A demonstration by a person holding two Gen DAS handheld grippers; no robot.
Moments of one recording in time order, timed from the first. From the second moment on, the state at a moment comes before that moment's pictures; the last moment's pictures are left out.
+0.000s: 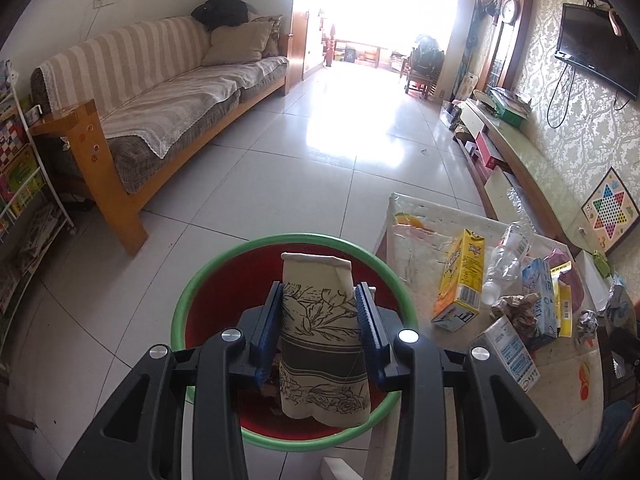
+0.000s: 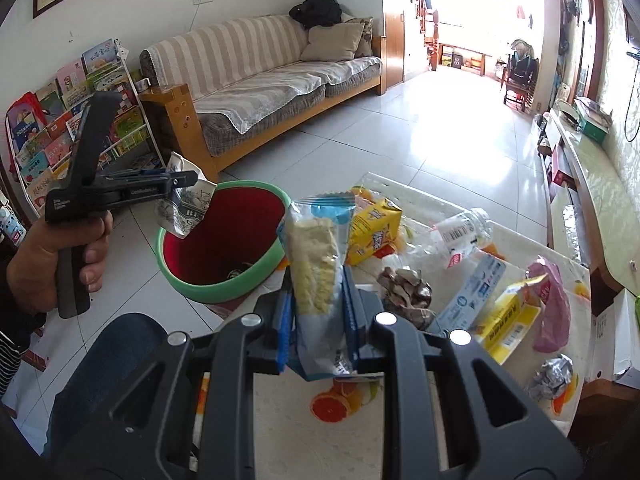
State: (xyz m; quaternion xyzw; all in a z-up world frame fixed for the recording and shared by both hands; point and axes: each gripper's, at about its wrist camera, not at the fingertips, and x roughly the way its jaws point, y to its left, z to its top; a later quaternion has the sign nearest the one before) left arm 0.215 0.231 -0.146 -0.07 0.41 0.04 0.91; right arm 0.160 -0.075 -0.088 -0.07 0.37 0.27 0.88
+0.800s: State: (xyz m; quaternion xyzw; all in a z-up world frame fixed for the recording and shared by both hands) left arm 0.150 0.302 -0.121 -0.11 0.35 0.09 0.93; right arm 0.219 0.091 -0.116 -0.08 0.39 0.35 0.85
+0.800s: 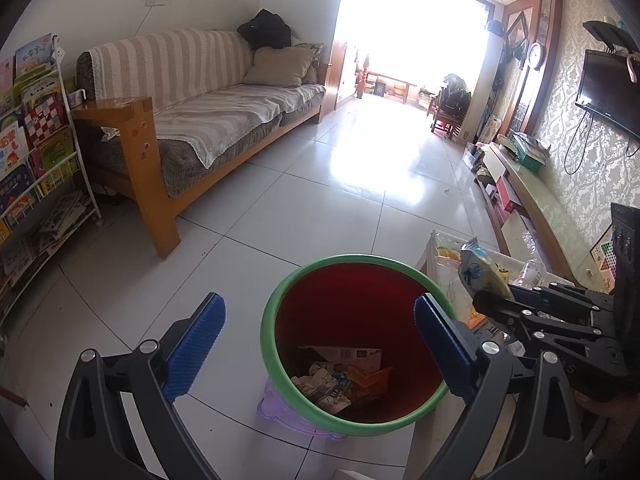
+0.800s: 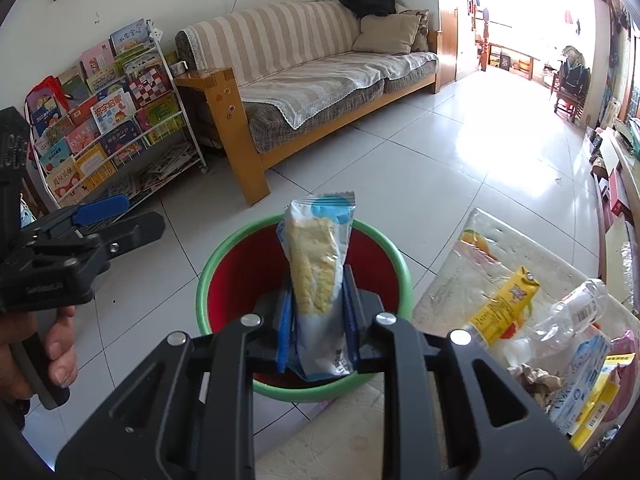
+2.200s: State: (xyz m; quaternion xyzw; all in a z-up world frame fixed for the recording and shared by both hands) left arm 0.177 0.116 -0.136 -0.07 0.38 -0.05 0.92; right arm 0.157 -0.108 -0.104 -0.09 0.37 0.17 0.91
